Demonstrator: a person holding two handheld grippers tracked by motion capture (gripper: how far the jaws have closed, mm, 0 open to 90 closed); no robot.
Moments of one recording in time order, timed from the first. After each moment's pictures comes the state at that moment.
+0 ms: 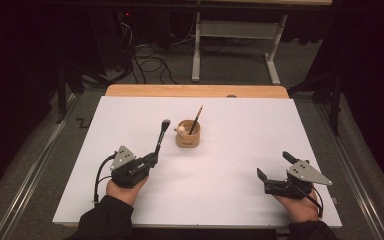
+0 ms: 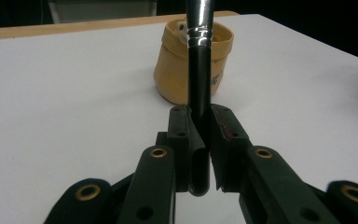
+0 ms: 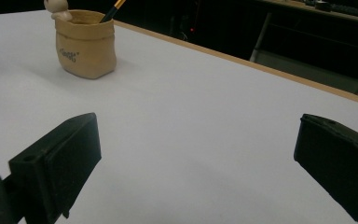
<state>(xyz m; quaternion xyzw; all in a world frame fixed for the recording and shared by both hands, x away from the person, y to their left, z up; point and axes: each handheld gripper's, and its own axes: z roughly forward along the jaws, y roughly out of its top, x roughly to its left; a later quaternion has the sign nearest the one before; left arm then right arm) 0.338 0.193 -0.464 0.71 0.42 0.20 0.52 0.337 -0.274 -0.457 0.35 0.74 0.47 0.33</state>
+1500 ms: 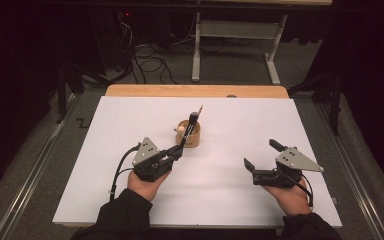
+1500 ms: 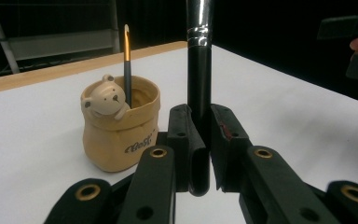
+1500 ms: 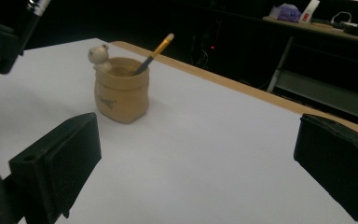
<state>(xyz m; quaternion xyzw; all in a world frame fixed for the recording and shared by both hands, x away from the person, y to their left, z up) 0.350 0.137 -0.436 0.72 0.35 0.19 0.57 0.349 -0.233 -0.416 0.32 0.74 0.51 0.31</state>
